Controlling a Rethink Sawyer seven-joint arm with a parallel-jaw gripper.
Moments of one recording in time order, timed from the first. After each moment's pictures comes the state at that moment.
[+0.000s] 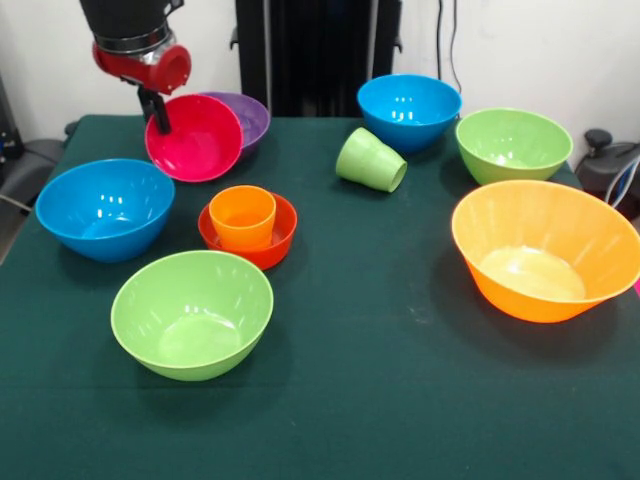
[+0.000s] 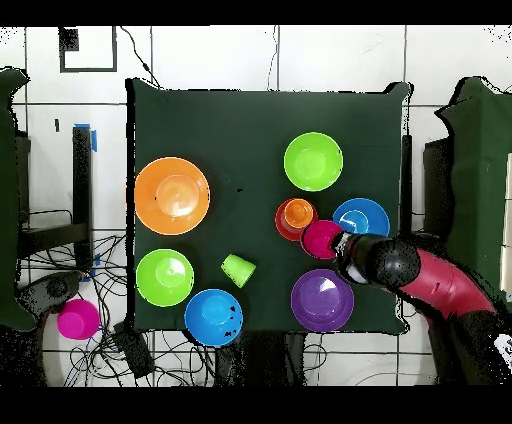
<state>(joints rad) -0.84 -0.72 0.22 1.85 -0.28 0.57 1.92</state>
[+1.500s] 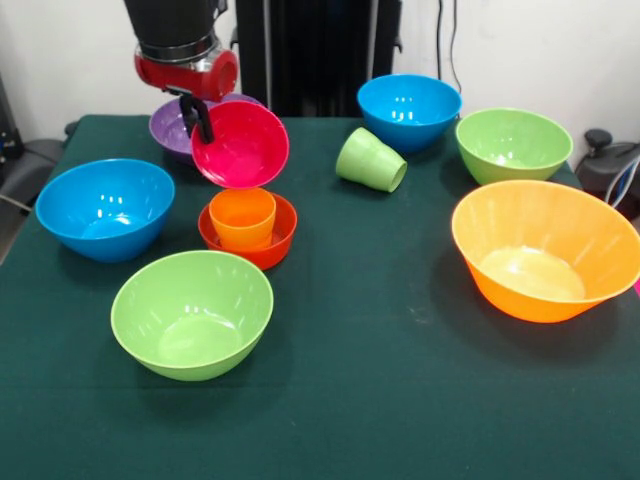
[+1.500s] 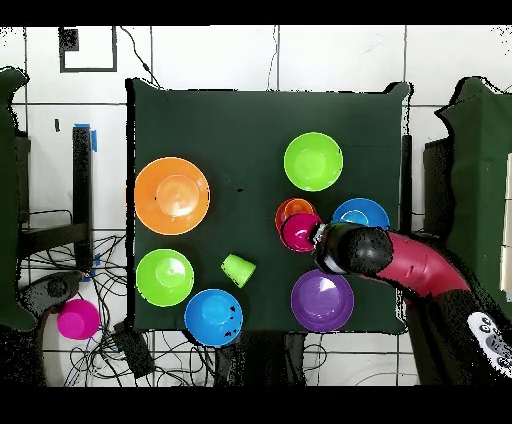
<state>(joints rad) -0.77 -0.72 0.26 1.85 -0.29 0.58 1.92</state>
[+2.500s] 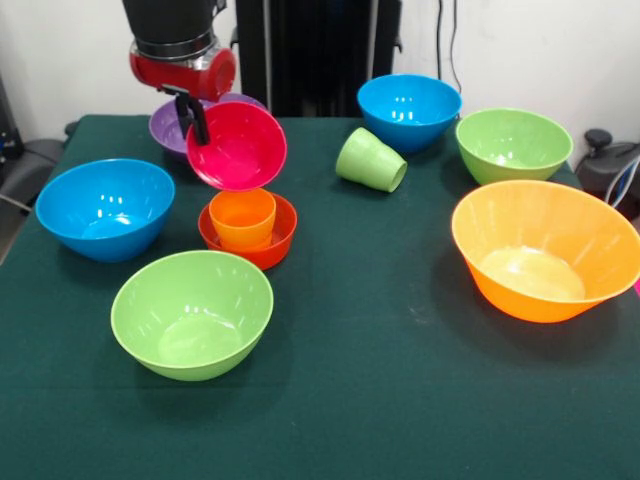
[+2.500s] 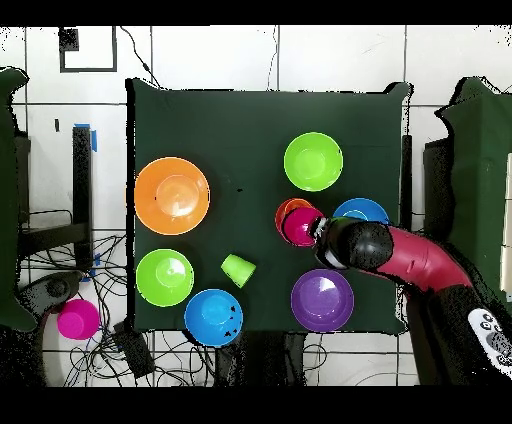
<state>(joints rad) -0.75 -0.73 0.26 1.83 -0.29 0.59 1.92</state>
